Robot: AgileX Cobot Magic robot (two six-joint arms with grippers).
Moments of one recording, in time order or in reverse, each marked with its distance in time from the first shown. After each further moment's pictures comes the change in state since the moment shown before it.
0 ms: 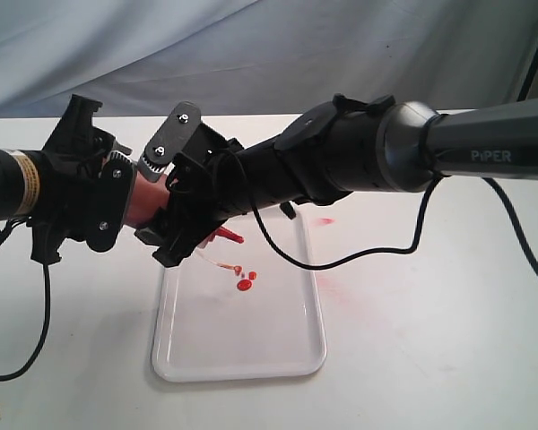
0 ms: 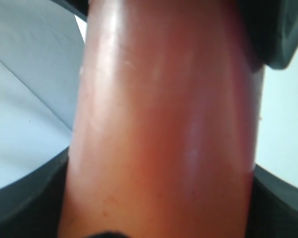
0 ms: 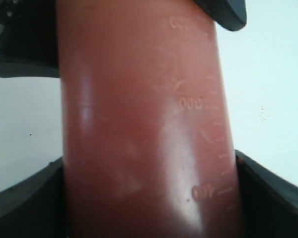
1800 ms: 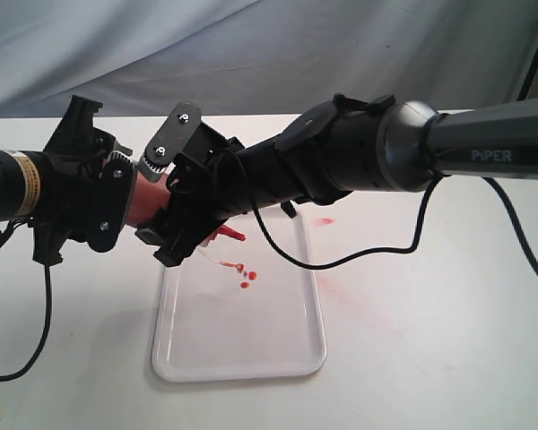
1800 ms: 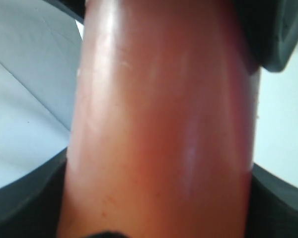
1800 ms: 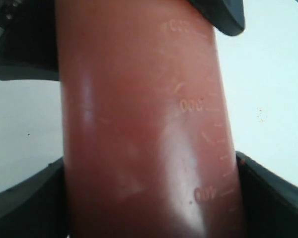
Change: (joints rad) left arm 0.000 0.000 0.000 0.005 -0.013 -0.017; right arm 0.000 0.002 0.000 -0.015 -0.006 0.000
